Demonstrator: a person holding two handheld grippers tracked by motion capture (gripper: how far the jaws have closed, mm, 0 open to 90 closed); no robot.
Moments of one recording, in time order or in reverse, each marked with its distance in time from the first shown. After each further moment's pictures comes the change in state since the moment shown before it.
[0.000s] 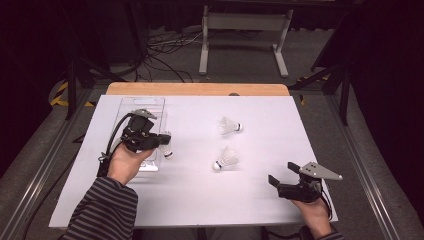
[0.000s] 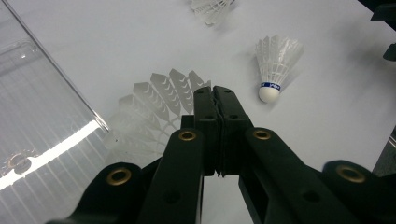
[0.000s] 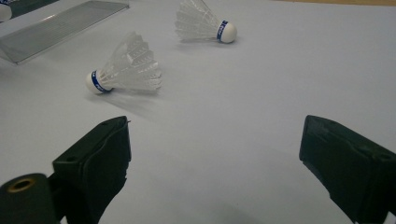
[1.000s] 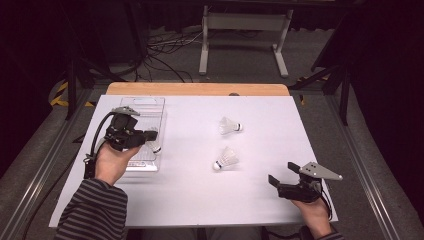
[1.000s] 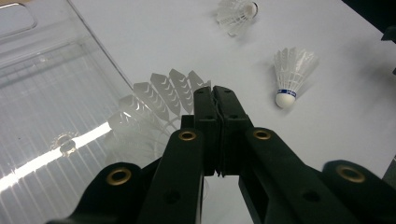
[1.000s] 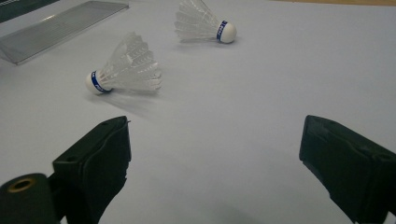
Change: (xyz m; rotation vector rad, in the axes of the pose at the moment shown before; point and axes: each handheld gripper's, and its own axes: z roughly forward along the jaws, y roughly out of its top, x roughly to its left) left arm 0.019 -0.012 -0.027 -0.065 0.049 -0.054; right arm 0.000 0.000 0.000 0.000 0.000 0.000
